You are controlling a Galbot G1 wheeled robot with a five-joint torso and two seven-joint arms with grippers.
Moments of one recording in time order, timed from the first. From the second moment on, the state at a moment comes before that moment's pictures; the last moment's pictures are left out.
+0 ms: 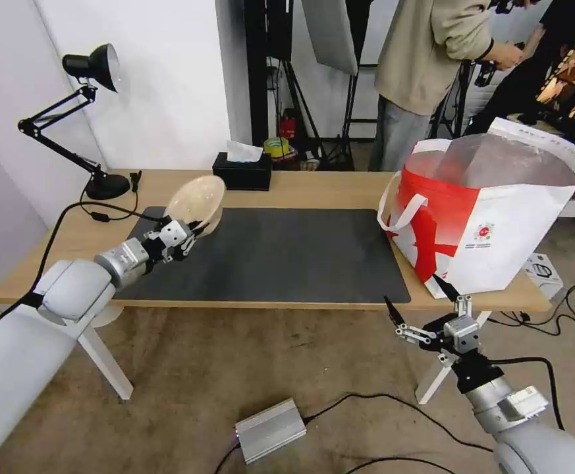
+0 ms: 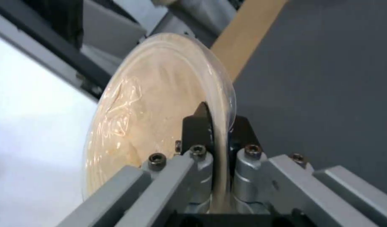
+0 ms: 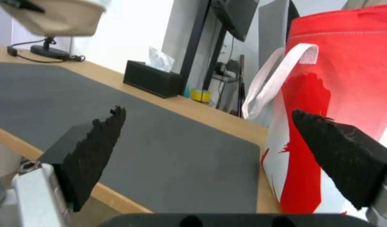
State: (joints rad) left arm 0.76 -0.70 -0.22 -1.81 -0.14 0.13 0.41; right arm -1.68 1.02 0.63 2.16 0.24 0.24 -0.10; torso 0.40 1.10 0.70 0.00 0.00
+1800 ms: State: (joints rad) left arm -0.21 -1.27 0.48 -1.35 -0.15 0.16 0.37; right arm -1.68 1.02 0.63 2.16 0.24 0.24 -0.10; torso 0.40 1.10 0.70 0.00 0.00
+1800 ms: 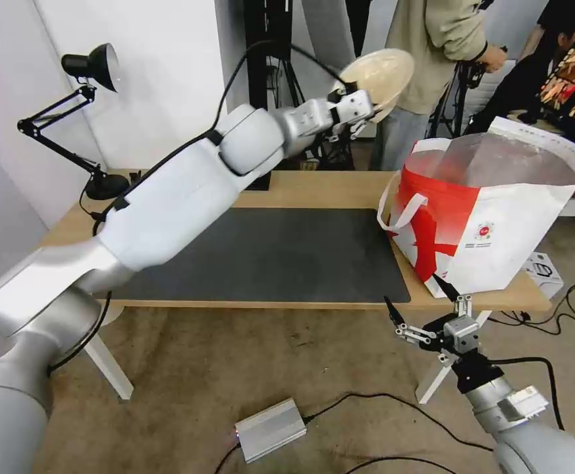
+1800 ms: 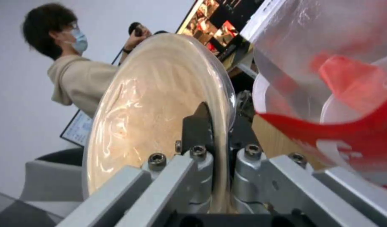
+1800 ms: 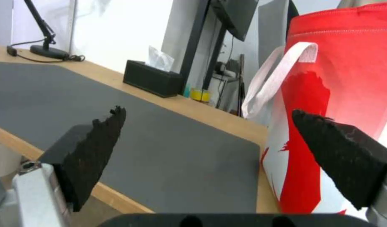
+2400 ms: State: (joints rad) left arm -0.26 -1.47 0.55 -1.16 -0.03 0.07 0.36; right arm -1.68 1.02 0.63 2.16 0.24 0.24 -0.10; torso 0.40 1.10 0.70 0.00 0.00
